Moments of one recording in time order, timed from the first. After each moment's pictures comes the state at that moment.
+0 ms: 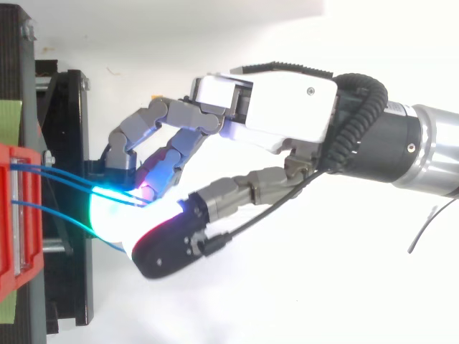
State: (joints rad) arm 0.14 -2.29 -1.23 -2.66 -1.31 -0.22
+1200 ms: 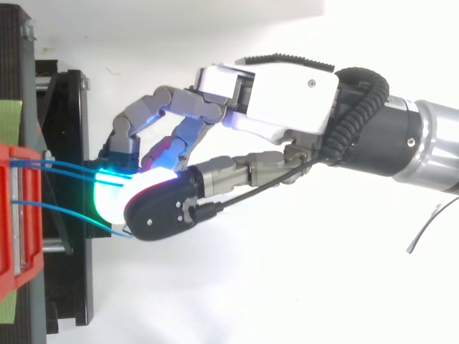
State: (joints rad) arm 0.13 -2.29 -1.23 -2.68 -1.28 -0.24
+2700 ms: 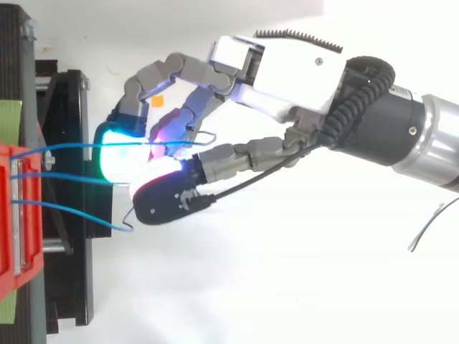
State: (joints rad) arm 0.14 -2.29 -1.23 -2.72 -1.18 -0.21
